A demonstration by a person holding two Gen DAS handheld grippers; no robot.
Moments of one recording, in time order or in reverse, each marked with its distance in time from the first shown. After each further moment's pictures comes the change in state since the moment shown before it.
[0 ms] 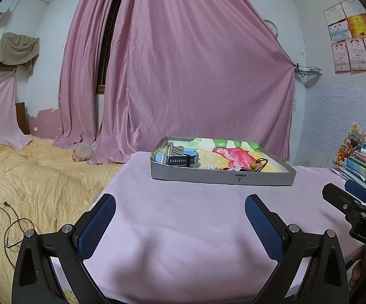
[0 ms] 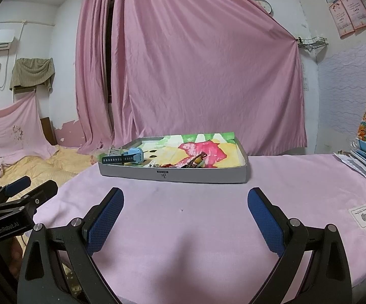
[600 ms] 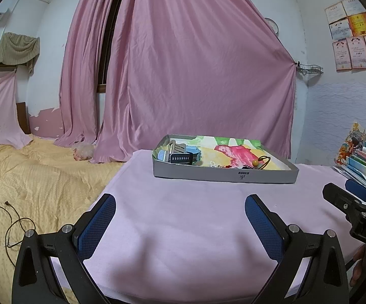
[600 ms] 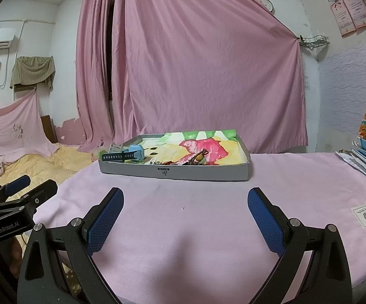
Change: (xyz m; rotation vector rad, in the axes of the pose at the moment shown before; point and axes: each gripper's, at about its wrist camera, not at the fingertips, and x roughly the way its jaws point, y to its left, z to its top) left arm 0.004 0.003 -0.001 0.001 0.008 0.005; right arm 0.004 0.003 0.001 -0.005 0.012 0.001
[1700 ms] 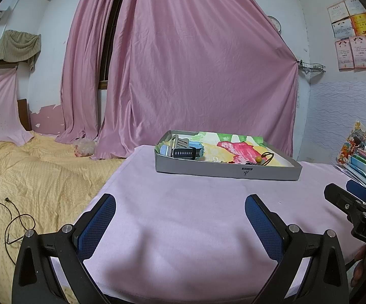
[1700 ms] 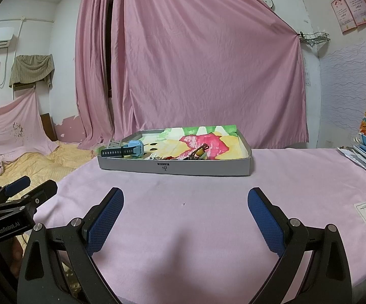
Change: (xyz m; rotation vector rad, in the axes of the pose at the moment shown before) left arm 0.005 0.004 -0.004 -0.004 0.013 0.007; right arm 0.007 0.001 -0.004 0.003 0.018 0.003
